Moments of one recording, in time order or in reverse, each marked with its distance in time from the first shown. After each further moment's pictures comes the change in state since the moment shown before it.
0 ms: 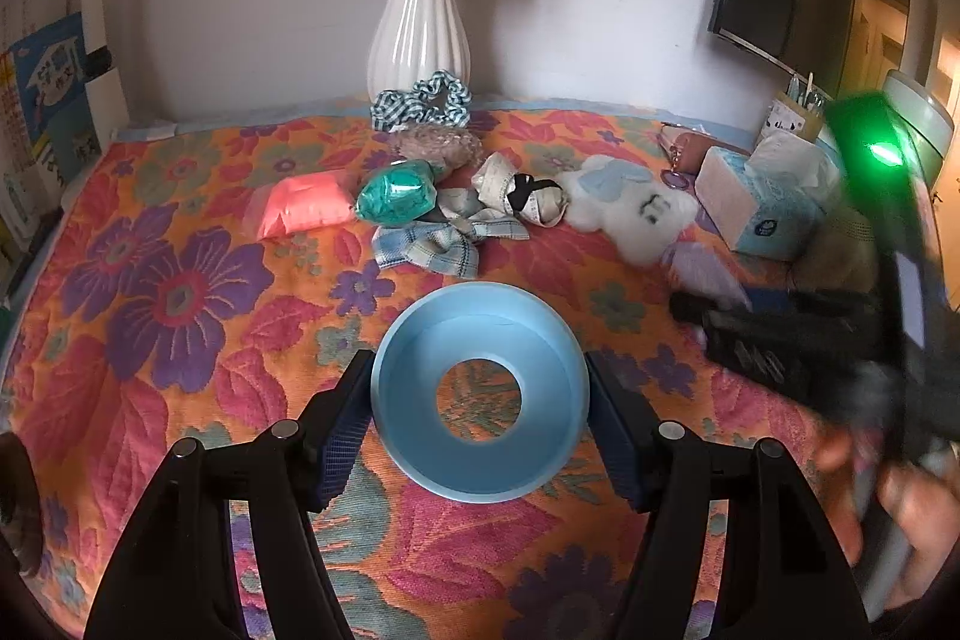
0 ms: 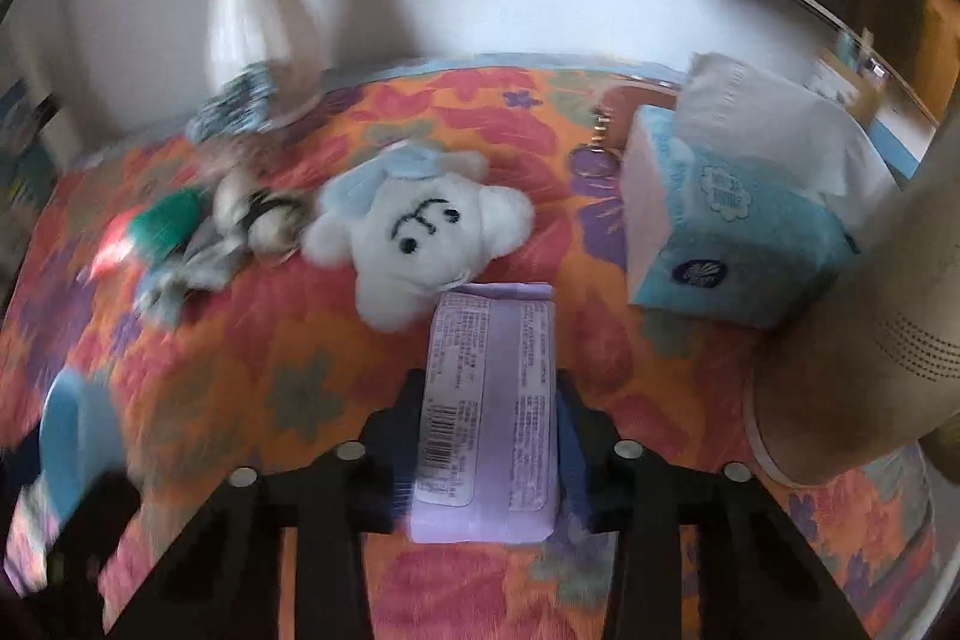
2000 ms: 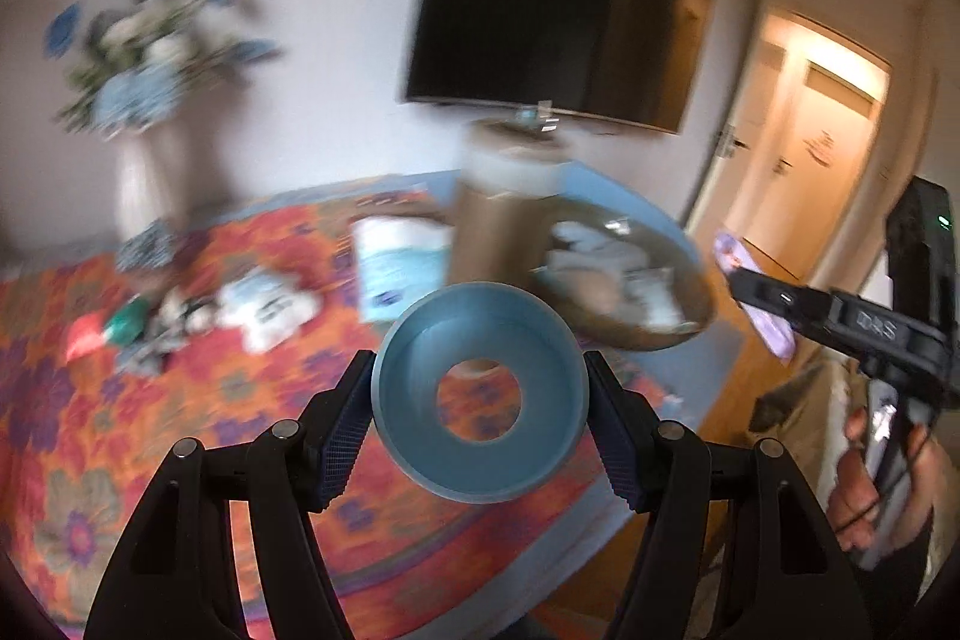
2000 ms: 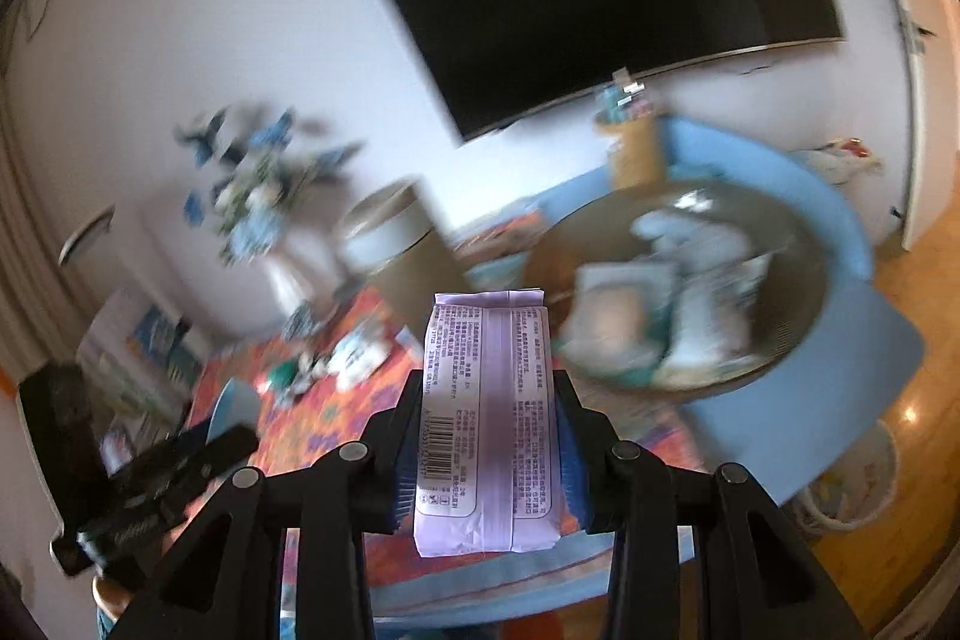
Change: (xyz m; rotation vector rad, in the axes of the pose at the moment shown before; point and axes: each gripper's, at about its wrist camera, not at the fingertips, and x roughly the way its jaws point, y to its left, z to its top) left arm -0.114 -0.177 0.020 0.188 -0.099 -0.372; right arm -0.232 -0.241 -0.094 0.365 -0.361 0.215
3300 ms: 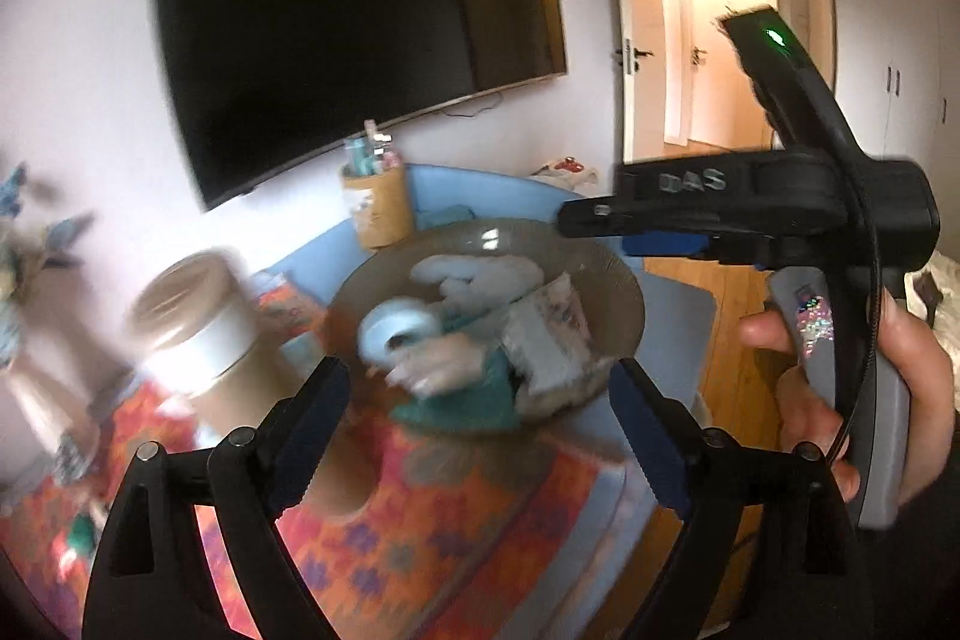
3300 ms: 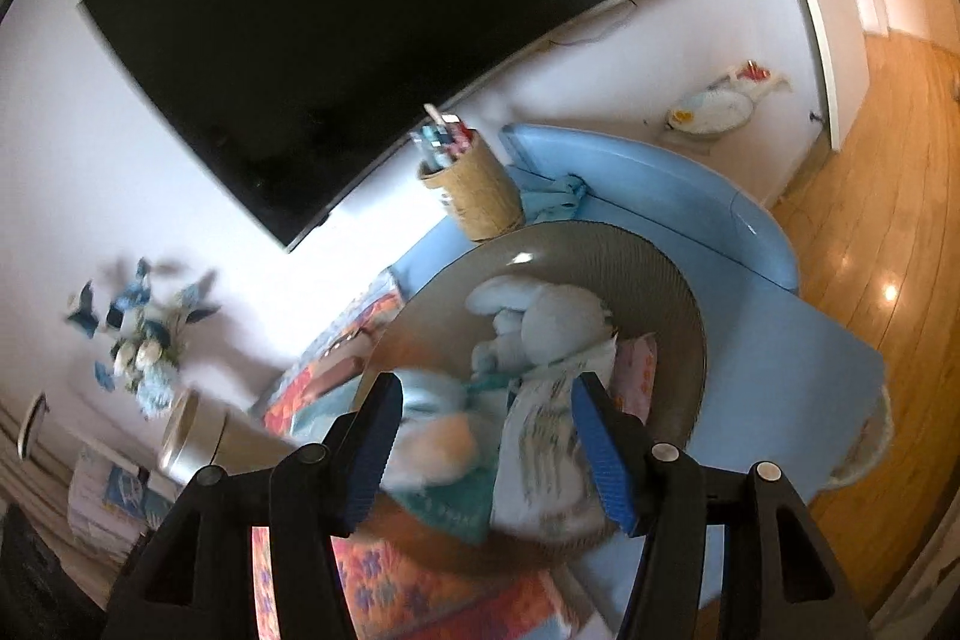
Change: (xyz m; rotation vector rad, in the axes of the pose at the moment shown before) left arm 0.091 -0.153 0.038 0.401 0.018 -0.049; right arm 0.034 -0.115 0.076 0.265 0.001 -0.116
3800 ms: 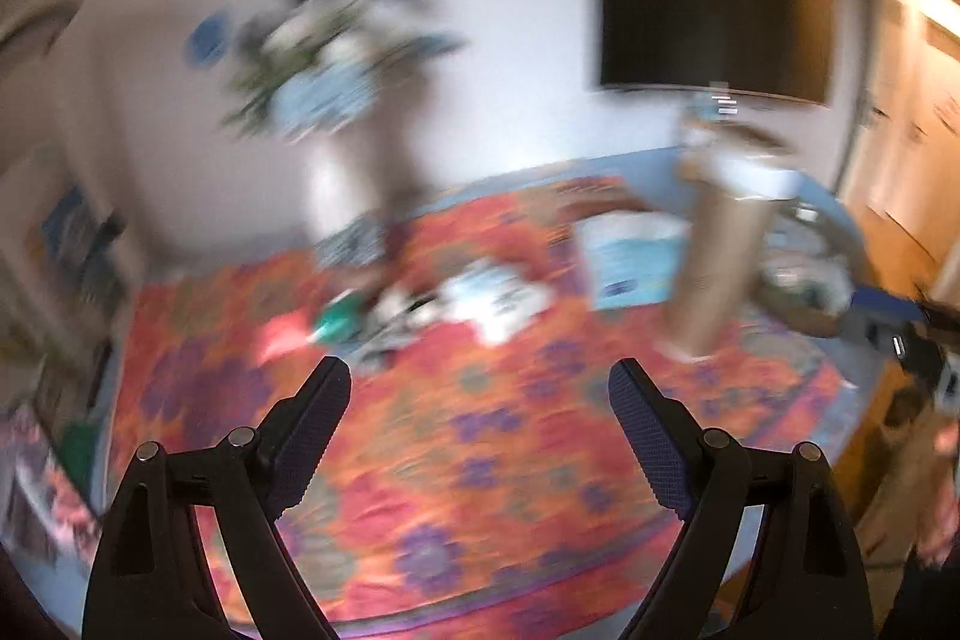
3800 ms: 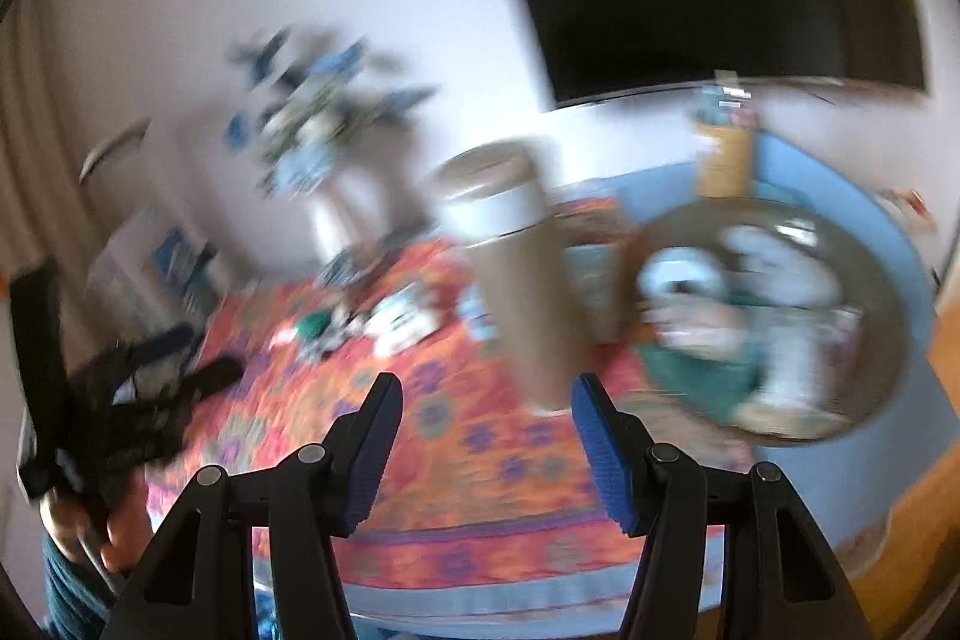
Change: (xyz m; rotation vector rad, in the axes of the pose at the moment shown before) left arm -0.122 0.191 -0.102 -0.392 0.139 0.442; right arm 0.003 0.170 -0.127 -0.508 0.134 0.181
